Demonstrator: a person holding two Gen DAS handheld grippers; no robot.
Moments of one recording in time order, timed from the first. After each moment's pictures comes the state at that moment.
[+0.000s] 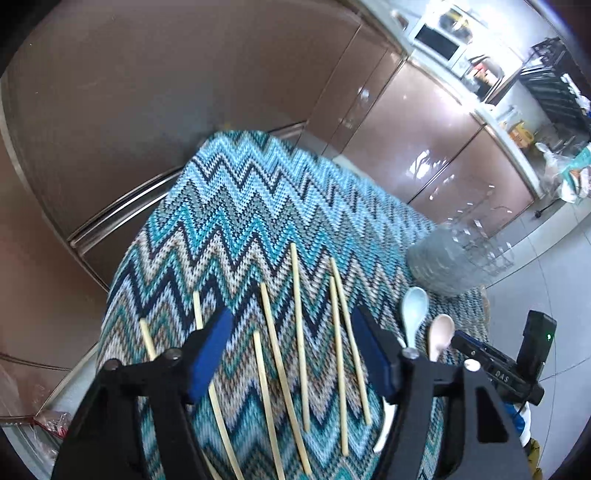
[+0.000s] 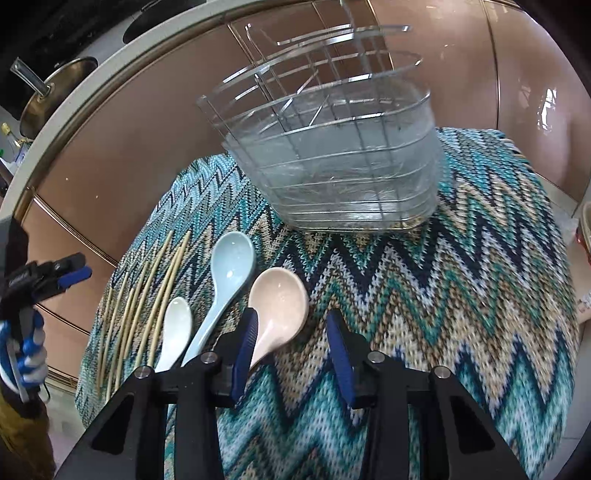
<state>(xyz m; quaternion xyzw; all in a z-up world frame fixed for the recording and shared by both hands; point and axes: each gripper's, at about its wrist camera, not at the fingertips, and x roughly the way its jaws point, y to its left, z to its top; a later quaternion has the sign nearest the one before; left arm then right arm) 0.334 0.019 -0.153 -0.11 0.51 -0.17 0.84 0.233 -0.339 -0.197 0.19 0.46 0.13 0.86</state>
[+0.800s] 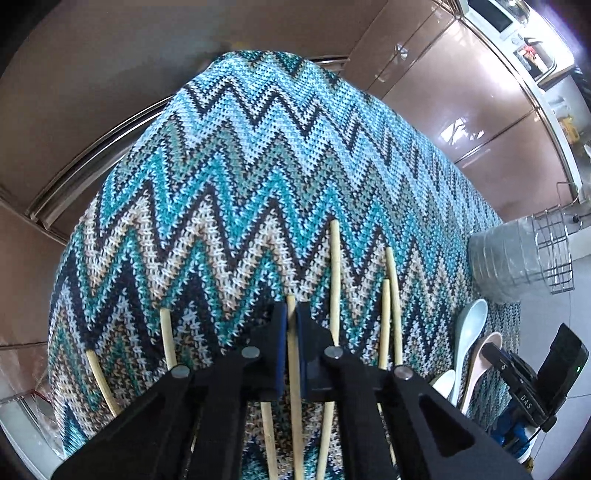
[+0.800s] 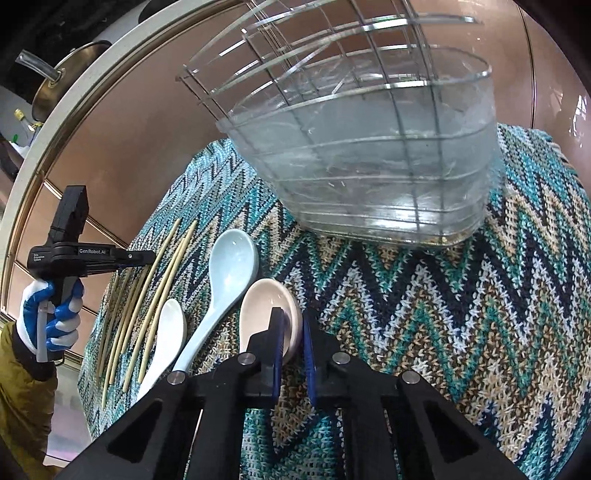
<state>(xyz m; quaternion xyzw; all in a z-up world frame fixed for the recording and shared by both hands) 0.397 -0.007 -0.228 -0.12 0.60 -0.13 0.78 0.267 -0.338 -0.212 0.18 0.47 0.19 0.84</state>
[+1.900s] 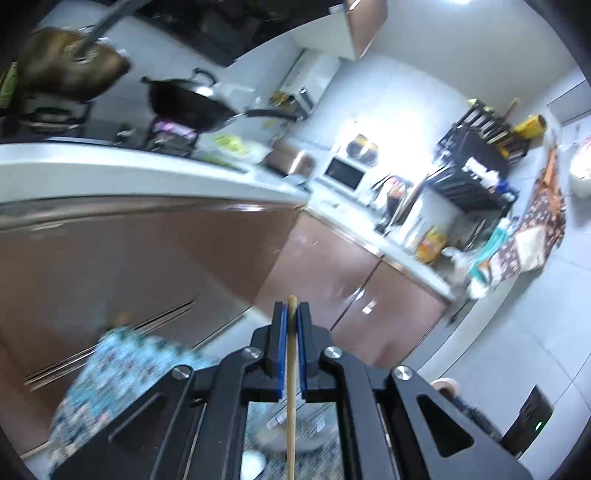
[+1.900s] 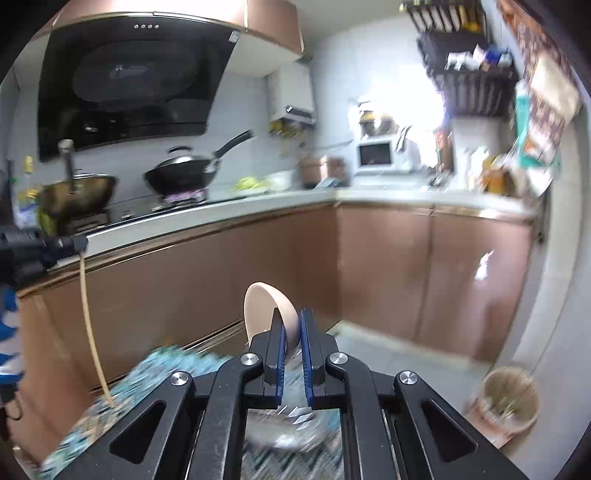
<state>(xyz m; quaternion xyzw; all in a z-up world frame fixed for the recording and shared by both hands) 0.326 -0.076 0.083 -0.20 0.21 -0.26 0.92 0.186 -0.362 0.029 0.06 0.14 -0.04 0.99</state>
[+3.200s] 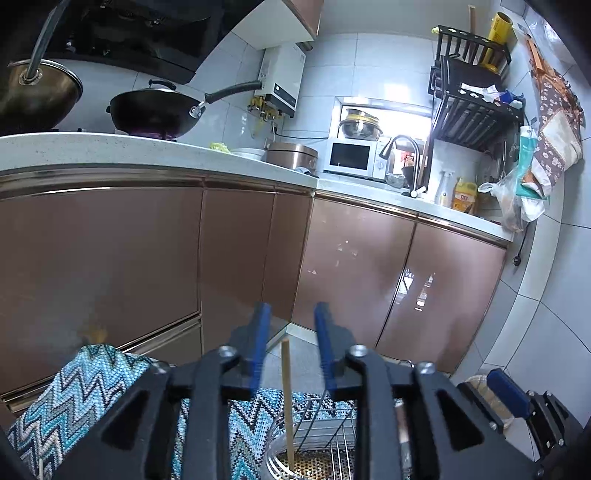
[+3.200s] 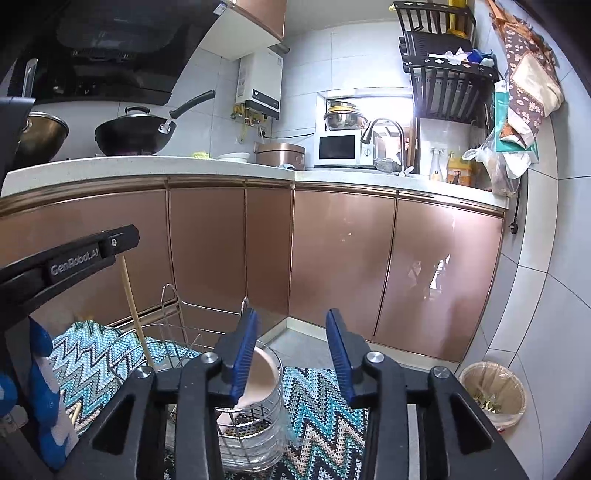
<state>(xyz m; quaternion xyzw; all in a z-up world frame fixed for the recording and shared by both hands) 0.348 -0.229 -0.070 -0.06 0.15 -0.19 0.97 0.237 -0.351 -0.087 0.02 0.14 -0.13 0.98</state>
